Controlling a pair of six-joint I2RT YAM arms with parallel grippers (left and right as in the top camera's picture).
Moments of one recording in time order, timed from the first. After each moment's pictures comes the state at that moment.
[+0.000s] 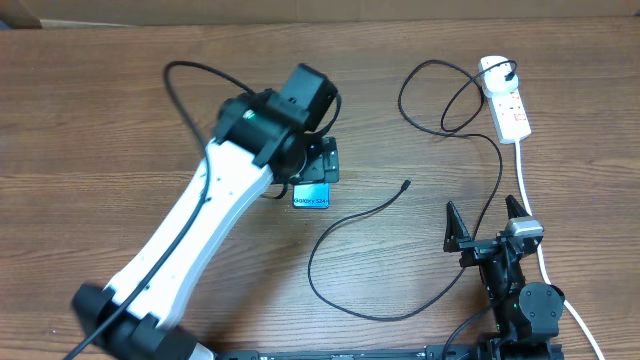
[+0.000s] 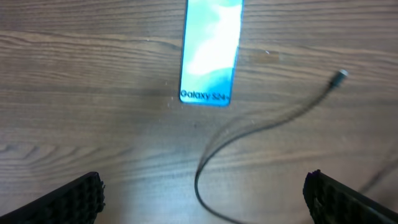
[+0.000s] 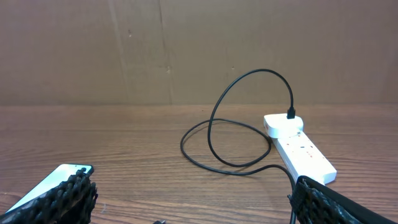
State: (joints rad) left arm -0.57 1.69 1.74 -1.37 -0.08 -0.65; right arm 0.01 0.01 0.02 -0.03 -0.11 0.06
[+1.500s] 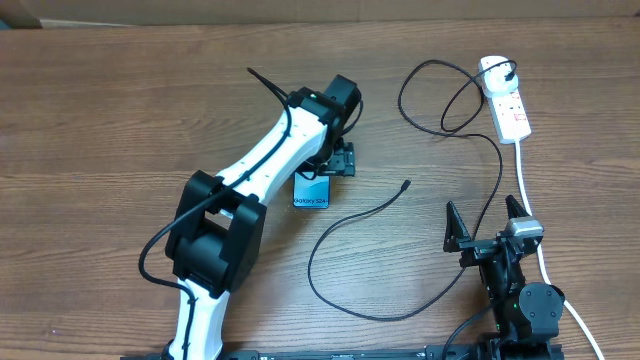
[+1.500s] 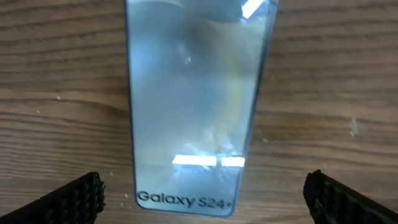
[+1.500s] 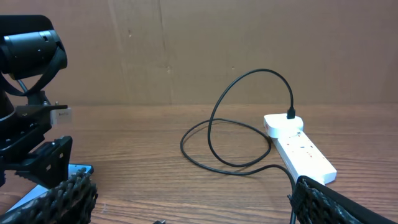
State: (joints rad) left arm -0.54 2.15 1.74 -1.10 -0.06 -0.60; right arm 0.01 0.01 0.02 -0.03 -0.11 0.06
